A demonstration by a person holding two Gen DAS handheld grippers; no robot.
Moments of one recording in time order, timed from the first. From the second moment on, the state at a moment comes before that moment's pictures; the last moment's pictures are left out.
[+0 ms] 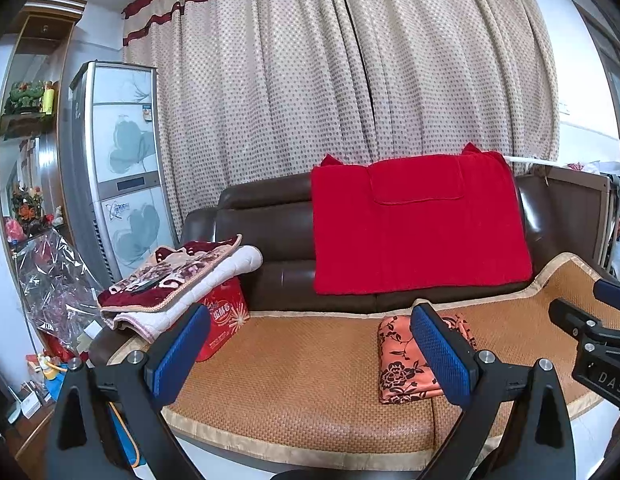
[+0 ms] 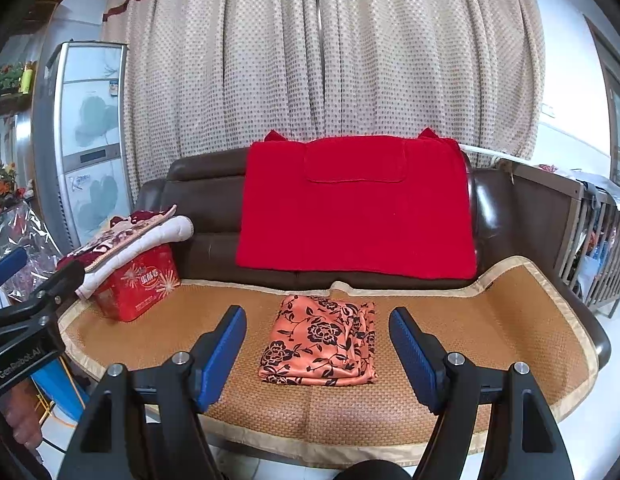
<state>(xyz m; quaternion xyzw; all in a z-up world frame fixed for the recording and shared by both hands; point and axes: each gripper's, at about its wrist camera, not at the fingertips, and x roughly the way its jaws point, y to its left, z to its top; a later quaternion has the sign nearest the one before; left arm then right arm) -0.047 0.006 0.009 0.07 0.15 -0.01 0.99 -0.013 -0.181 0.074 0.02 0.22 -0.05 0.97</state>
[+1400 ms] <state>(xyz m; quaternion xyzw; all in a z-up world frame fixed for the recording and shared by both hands) 0.070 -0.026 -0.024 0.06 0.22 -0.02 0.97 0.107 -0.188 0.033 0.02 0.29 -0.04 0.96</state>
